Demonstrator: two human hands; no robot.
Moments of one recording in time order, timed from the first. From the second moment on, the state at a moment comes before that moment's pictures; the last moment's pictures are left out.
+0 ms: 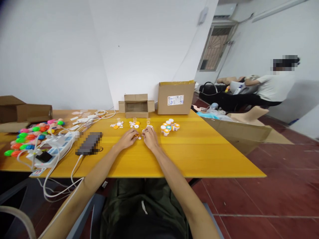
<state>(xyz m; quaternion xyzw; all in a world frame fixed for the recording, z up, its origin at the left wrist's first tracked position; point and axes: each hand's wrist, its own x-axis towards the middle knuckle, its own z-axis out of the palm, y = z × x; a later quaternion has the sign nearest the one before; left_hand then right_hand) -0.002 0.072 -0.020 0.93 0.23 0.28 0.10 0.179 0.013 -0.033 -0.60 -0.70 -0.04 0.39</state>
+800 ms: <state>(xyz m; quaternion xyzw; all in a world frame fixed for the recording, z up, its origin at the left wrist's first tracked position) -0.002 0.063 -0.013 0.92 0.33 0.21 0.08 0.171 0.003 -0.022 -0.69 -0.66 -0.06 0.29</state>
